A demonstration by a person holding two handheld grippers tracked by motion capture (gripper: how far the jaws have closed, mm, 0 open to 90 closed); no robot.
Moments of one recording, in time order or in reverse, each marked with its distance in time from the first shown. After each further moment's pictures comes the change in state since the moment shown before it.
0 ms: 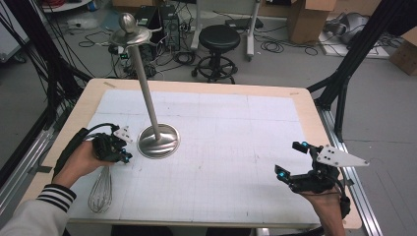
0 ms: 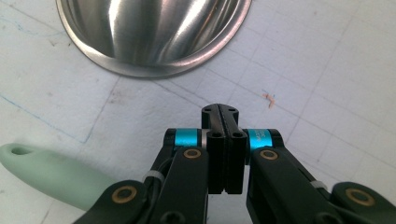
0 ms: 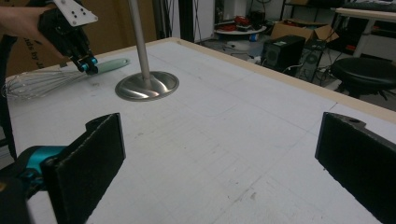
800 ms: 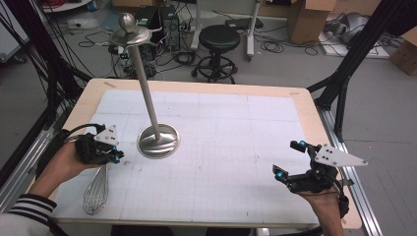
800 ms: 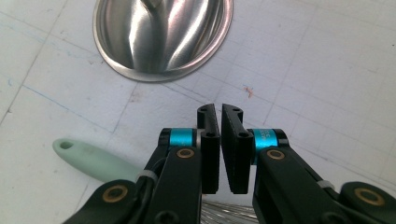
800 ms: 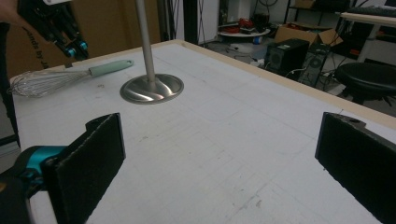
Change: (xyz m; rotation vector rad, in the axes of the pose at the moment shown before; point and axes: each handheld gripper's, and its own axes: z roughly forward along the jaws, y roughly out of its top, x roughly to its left) left arm -0.017 -0.011 -0.046 -0.096 0.064 0.076; right arm 0.005 0.005 0.003 -0.009 0.013 -0.018
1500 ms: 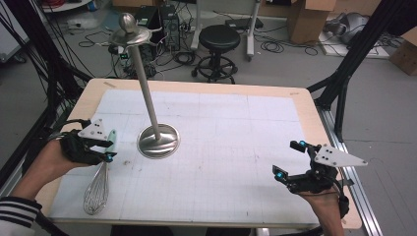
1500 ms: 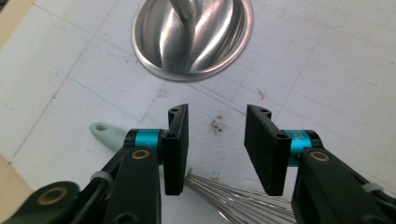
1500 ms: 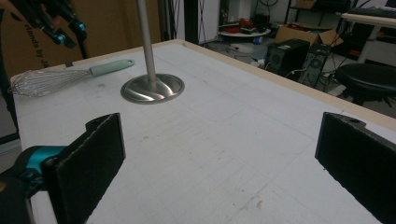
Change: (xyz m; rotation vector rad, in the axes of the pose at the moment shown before) left arm 0.001 -0.007 -0.030 -0.061 0.087 -0.059; right arm 0.002 0.001 0.000 0.004 0.003 -0.004
